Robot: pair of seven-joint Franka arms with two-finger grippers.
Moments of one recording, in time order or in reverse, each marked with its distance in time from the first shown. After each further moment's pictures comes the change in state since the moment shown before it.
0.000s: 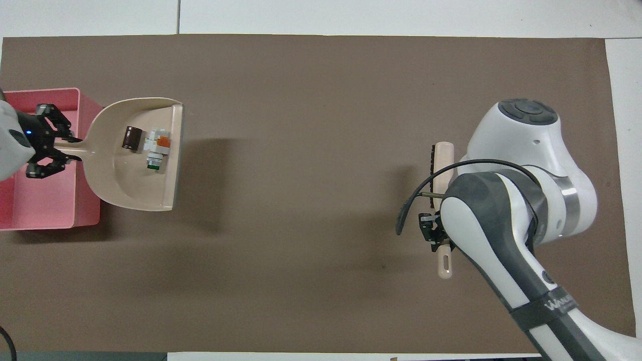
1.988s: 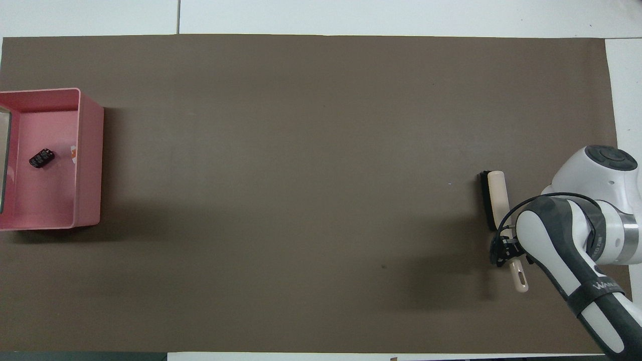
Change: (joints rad) left arm 0.147 0.025 -0.021 0.177 0.802 -0.045 -0.169; right arm -0.275 -0.033 0.008 -0.271 -0.188 0.240 -0.399
